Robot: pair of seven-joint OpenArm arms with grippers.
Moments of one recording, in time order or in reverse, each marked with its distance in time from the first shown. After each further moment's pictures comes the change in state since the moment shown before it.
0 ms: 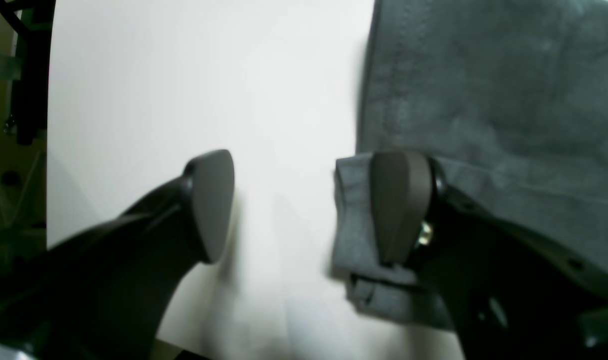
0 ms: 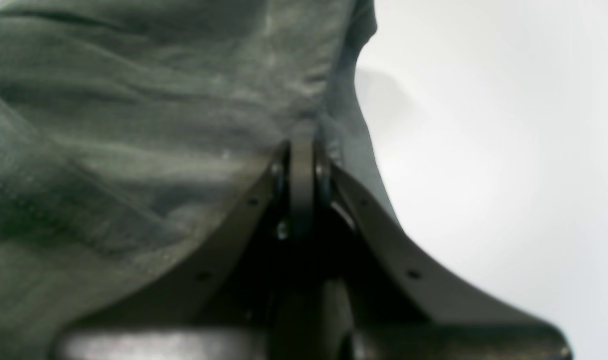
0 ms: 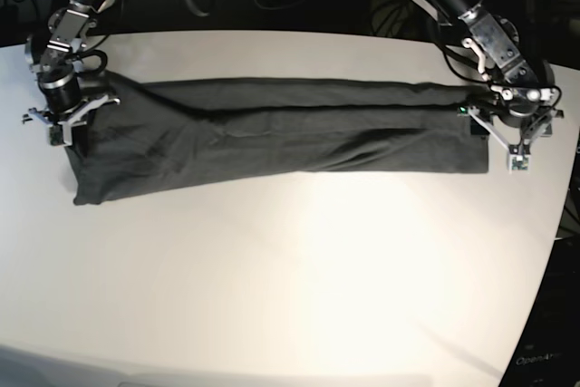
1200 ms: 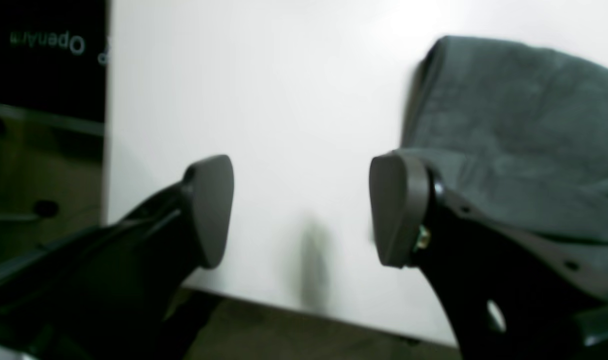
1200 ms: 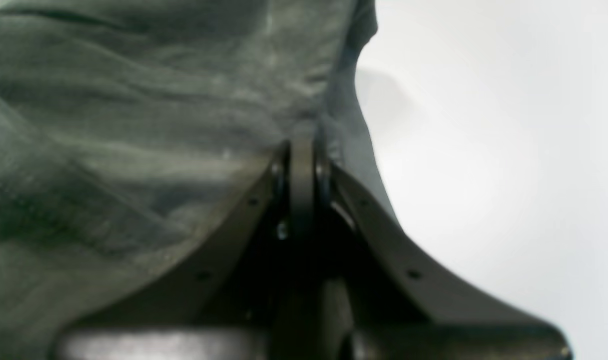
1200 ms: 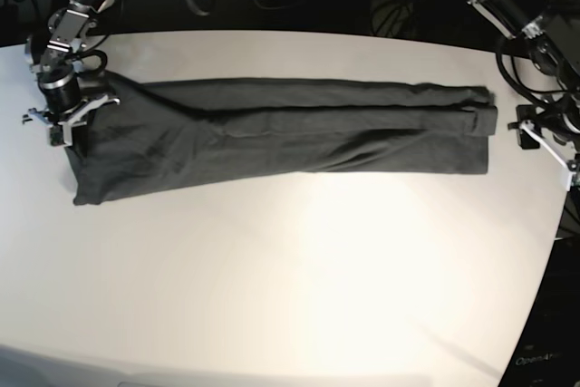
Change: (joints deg) left arm -1.5 -17.3 3.0 4.4 -38.1 0.2 36.3; right arm 0.0 0.2 -0.2 0.0 -0.1 0.0 0.0
